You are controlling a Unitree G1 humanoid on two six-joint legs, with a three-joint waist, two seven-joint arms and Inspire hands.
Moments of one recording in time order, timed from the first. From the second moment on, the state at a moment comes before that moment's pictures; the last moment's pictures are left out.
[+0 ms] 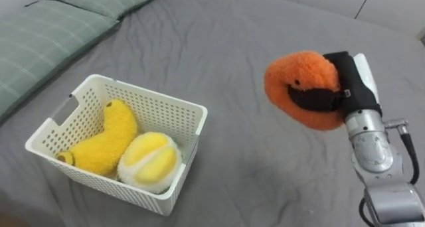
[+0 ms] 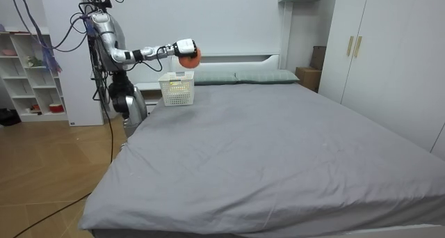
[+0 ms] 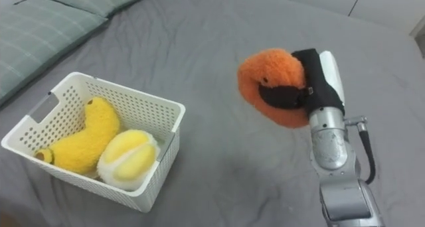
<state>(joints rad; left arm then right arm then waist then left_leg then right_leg) 0.25 0.20 0.08 0.98 0.13 0.13 -0.03 -0.18 -0.35 0.02 -0.01 -0.25 0.09 -0.10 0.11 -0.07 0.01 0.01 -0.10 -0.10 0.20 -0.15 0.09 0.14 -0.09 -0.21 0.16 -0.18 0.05</state>
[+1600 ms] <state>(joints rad) 0.28 0.18 0.09 0.94 0.19 0.22 -0.05 -0.30 -0.26 0.29 0.03 -0.38 0.24 0.09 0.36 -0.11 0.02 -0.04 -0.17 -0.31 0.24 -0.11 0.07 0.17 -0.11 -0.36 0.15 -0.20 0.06</state>
